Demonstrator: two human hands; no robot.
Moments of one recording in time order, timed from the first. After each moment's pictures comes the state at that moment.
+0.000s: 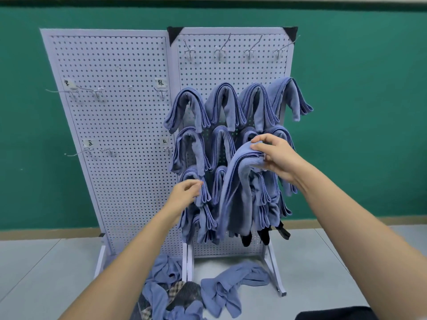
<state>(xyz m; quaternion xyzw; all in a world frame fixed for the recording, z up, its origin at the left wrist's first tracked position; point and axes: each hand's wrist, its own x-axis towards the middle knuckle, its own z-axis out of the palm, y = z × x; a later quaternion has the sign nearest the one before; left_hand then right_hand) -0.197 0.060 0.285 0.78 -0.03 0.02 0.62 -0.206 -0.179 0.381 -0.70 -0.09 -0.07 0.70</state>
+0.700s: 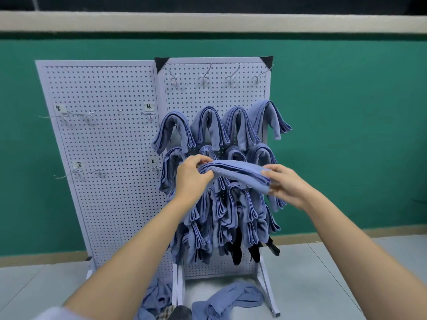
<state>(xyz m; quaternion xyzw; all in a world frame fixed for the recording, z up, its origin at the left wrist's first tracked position) -0.200 -0.010 0.367 0.82 -0.16 0.31 0.45 -0.221 -0.244 0.367 -0.69 0.00 -0.04 0.72</state>
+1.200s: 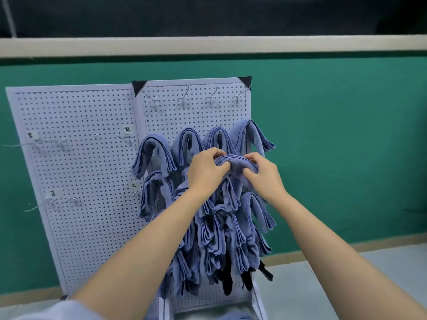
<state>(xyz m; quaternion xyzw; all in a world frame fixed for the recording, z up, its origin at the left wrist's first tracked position) -0.177 -0.095 0.434 0.83 -0.19 0.34 0.39 -0.184 -0.248 0.405 -0.84 -0.08 -0.35 0.42</state>
